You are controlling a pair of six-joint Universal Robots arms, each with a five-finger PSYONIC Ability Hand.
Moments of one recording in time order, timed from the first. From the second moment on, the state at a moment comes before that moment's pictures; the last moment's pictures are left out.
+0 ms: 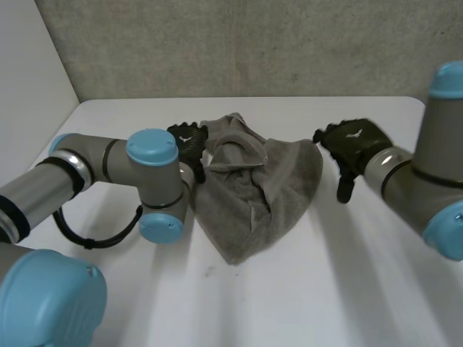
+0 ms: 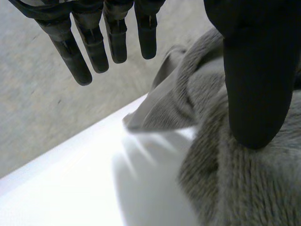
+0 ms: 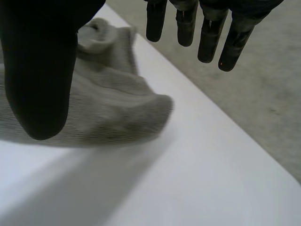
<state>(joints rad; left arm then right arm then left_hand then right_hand) 4.14 -2.65 -0.71 3.26 -1.77 3.33 1.97 -1.16 1.29 0.22 1.54 2.71 0.34 0.34 0.34 0.34 0.16 0.21 0.22 0.22 0.23 0.06</state>
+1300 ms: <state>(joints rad) 4.18 -1.96 -1.56 3.26 -1.59 3.24 2.18 -1.37 1.39 0.05 1.58 2.70 0.30 0.30 0.30 0.30 0.13 1.34 1.18 1.18 1.19 0.98</state>
